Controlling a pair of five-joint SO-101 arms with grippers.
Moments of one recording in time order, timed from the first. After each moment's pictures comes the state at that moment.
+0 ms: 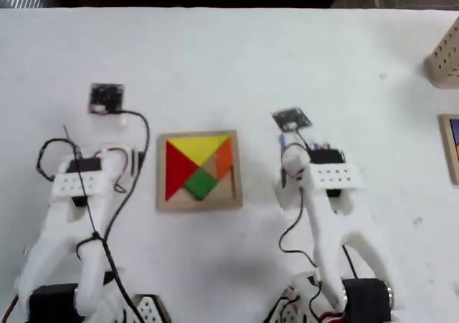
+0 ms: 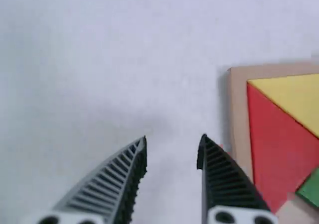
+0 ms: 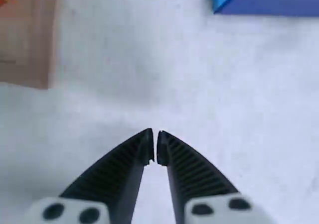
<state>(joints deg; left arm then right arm) -9.5 -23.5 56.6 37.6 -6.9 -4.7 -19.9 49.1 65.1 17.8</state>
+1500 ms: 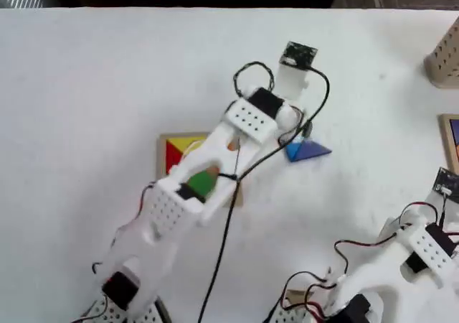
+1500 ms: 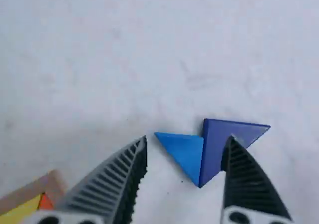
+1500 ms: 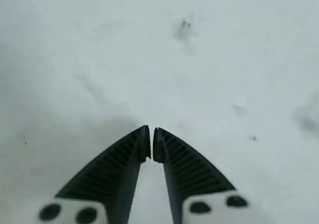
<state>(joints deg) 33.3 56.0 -57.2 75.0 18.1 50.2 -34.6 63.4 51.3 23.4</state>
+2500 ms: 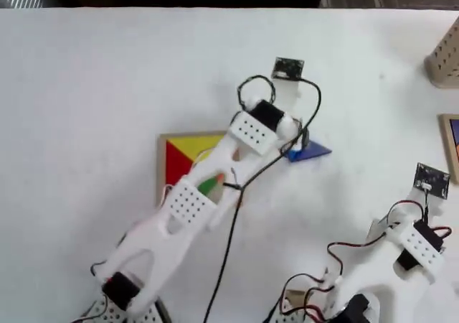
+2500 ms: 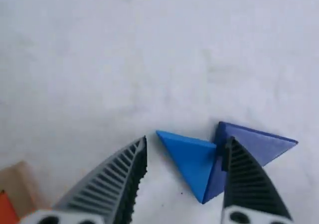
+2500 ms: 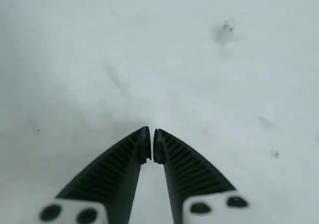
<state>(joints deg) 33.7 77.2 -83.0 84.0 26.7 46.1 -34.6 67.1 49.1 27.9</state>
